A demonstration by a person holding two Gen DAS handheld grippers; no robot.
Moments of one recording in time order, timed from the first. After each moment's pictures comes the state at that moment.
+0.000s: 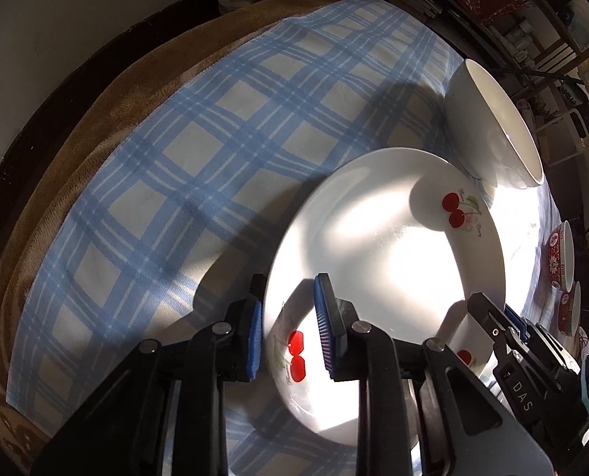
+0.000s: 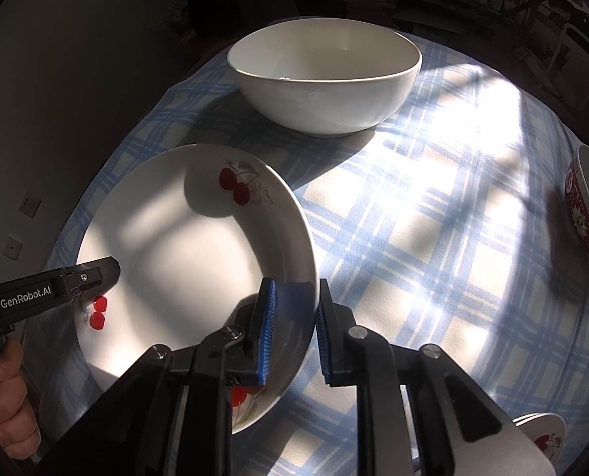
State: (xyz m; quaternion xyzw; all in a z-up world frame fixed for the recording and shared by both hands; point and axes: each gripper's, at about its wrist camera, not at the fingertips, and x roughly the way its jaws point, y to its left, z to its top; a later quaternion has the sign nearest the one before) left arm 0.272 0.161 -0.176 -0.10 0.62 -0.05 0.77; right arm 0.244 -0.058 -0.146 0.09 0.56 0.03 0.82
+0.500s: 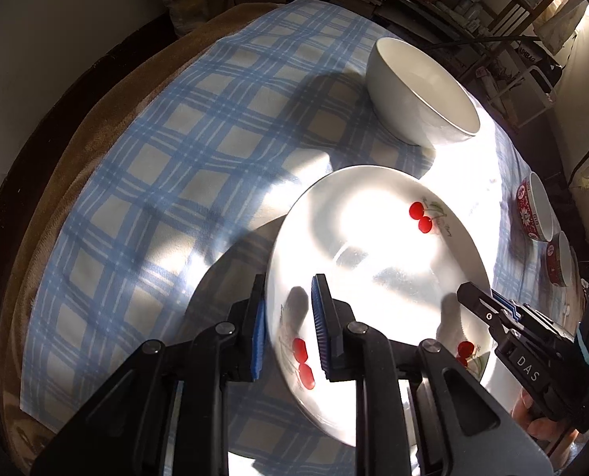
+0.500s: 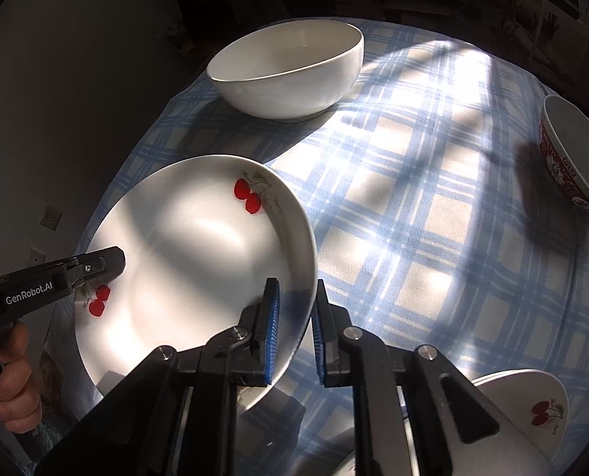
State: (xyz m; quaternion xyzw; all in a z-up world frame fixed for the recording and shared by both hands) left arm 0.246 0.124 -0.141 -0.06 0.61 -0.12 0.78; right arm 0.202 -0.104 -0.131 0.15 0.55 0.04 0.82
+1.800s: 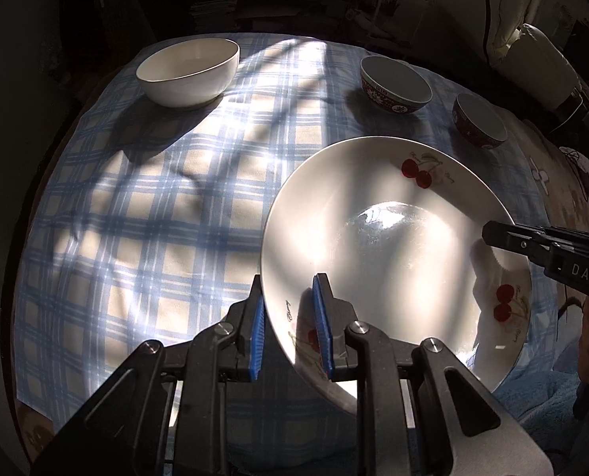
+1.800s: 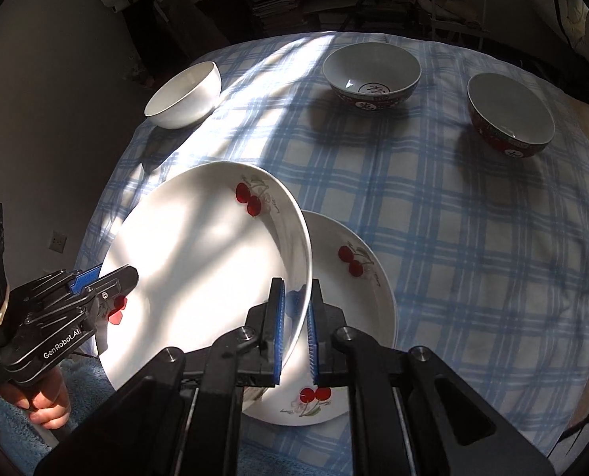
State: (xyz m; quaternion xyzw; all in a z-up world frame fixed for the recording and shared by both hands) left arm 0.098 -0.039 -0.090 0.10 0.54 -0.24 0.80; right arm 0.046 -0.242 -0.075 0.21 0.54 -0.01 0.81
